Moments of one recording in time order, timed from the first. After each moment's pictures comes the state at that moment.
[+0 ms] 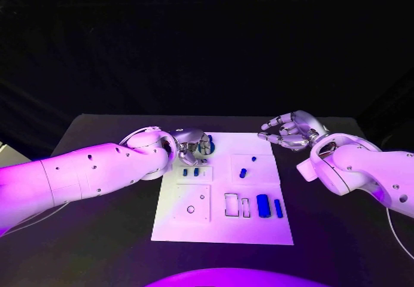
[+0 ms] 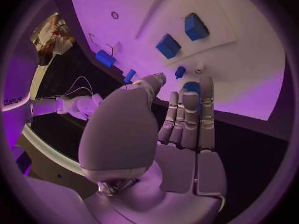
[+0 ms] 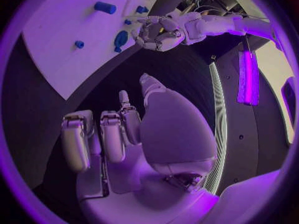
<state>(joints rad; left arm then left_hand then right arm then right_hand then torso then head) 1.19 -0.68 -0.08 1.36 -1.41 -0.16 -0.05 1.45 -0.27 0.44 0.22 0.25 0.69 0.17 0.59 0.35 0.74 0.12 0.75 0.25 1.11 0.05 1.28 0.73 0.17 0.92 0.15 1.00 0.61 1.26 -0.91 -0.12 1.63 -0.78 -0.55 -0.06 1.36 -0.16 0.15 0.29 0.24 0.88 0.17 0.23 0.31 1.42 0.08 1.39 1.31 1.47 0.00 1.56 1.31 0.01 1.47 0.11 1.57 1.31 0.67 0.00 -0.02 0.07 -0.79</state>
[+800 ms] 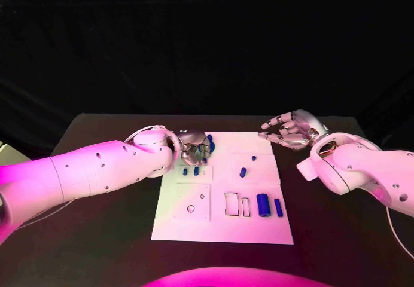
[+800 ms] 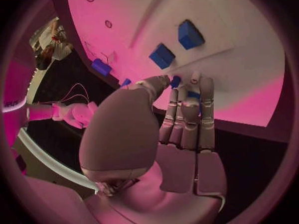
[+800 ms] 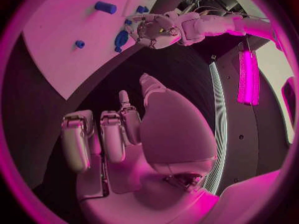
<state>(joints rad) 1.19 -0.64 -0.08 1.31 -1.45 -0.08 -0.08 1.46 -0.26 0.52 0.19 0.25 0.79 0.16 0.50 0.27 0.82 0.11 0.70 0.17 1.18 0.04 1.35 0.77 0.17 0.93 0.15 1.05 0.65 1.26 -0.91 -0.12 1.63 -0.78 -0.55 -0.06 1.36 -0.16 0.15 0.29 0.24 0.88 0.17 0.23 0.31 1.42 0.08 1.39 1.31 1.47 0.00 1.56 1.31 0.01 1.47 0.11 1.57 1.31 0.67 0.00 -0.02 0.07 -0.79</state>
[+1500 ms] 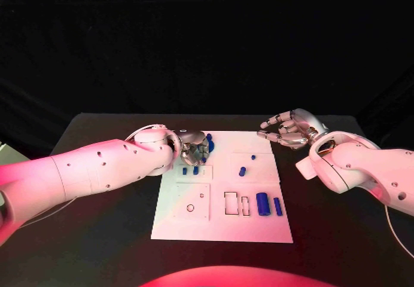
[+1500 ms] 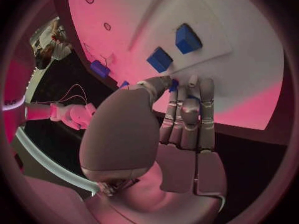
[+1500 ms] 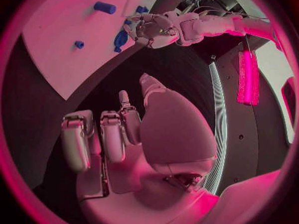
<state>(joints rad) 1.19 -0.62 -0.08 1.28 -1.44 -0.05 -0.09 1.47 -0.26 0.55 0.17 0.25 0.81 0.16 0.48 0.26 0.85 0.11 0.68 0.15 1.21 0.04 1.38 0.82 0.17 0.93 0.14 1.07 0.66 1.26 -0.91 -0.12 1.63 -0.78 -0.55 -0.06 1.36 -0.16 0.15 0.29 0.24 0.88 0.17 0.23 0.31 1.42 0.08 1.39 1.31 1.47 0.00 1.56 1.31 0.01 1.47 0.11 1.57 1.31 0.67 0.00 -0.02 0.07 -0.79</state>
